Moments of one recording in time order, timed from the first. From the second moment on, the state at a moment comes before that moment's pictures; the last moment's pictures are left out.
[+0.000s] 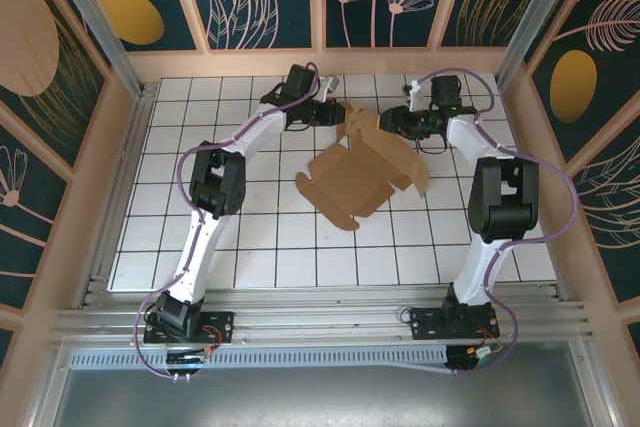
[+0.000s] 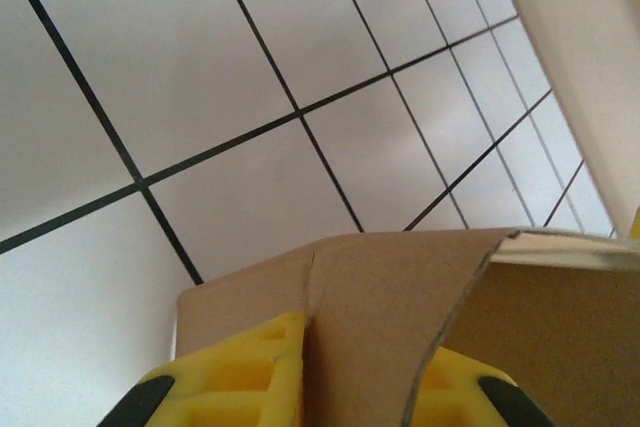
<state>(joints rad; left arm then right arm) -0.47 2.50 2.22 -0.43 0.60 -0.43 0.09 1.89 1.43 -0.42 -0.73 0.23</state>
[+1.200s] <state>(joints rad) -0.49 2.40 2.02 -0.26 0.55 -0.87 0.10 1.87 1.42 -0.43 -0.64 0.26</state>
